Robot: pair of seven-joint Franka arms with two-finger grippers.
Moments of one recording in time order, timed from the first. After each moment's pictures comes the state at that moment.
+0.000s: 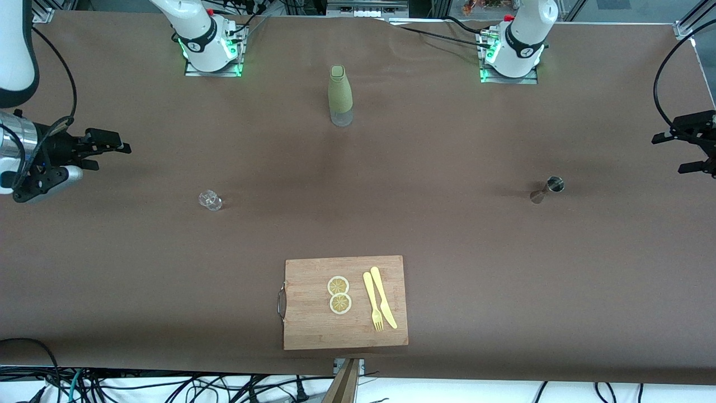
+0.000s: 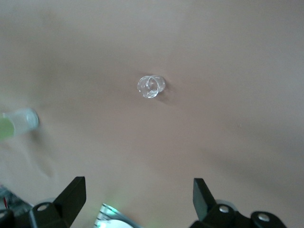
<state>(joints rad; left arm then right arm) 0.03 0.28 0.44 -1.50 -0.41 1.37 1.15 -0.06 0.23 -0.08 -1.63 0.22 1.54 -0.65</state>
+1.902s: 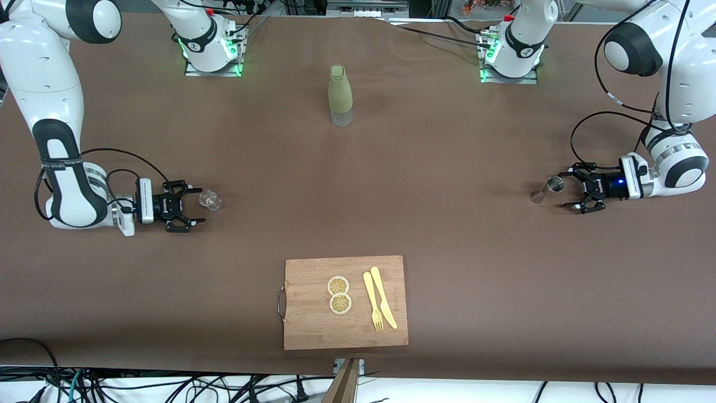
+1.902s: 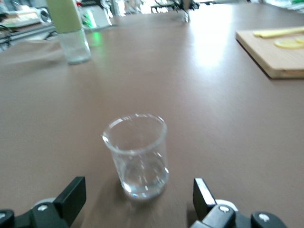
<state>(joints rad) 0.25 1.00 0.45 -1.71 -1.24 1.21 2.76 -0.20 0.88 -0.06 -1.66 0.92 1.65 -2.55</state>
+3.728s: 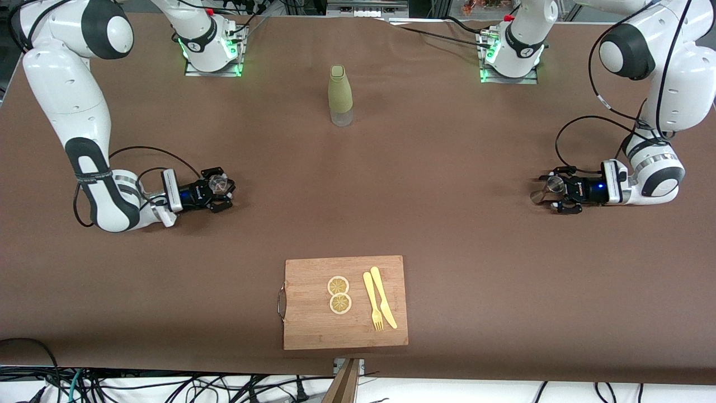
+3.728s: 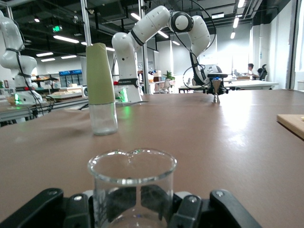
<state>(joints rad) 0.26 1.00 0.35 -1.71 -1.24 1.20 2.77 -0.17 0.98 0.01 -1.66 1.04 1.38 -2.62</state>
